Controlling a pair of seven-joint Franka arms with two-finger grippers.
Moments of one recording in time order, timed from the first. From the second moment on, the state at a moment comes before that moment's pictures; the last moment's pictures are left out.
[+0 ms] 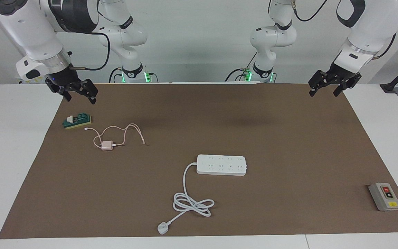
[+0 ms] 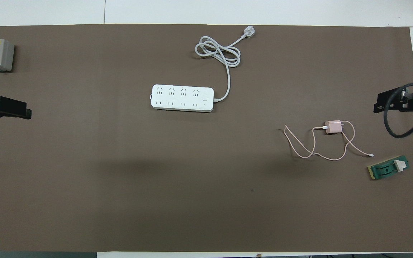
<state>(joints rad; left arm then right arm) 0.00 -0.05 -0.03 -1.65 -0.04 1.60 0.03 0.11 -0.03 -0.15 -1.70 0.01 1.63 0.28</state>
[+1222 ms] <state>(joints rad) -0.02 -0.01 -0.04 -1.66 -0.09 1.60 -0.42 -0.01 0.07 -0.16 -1.89 0.35 1.76 1.16</state>
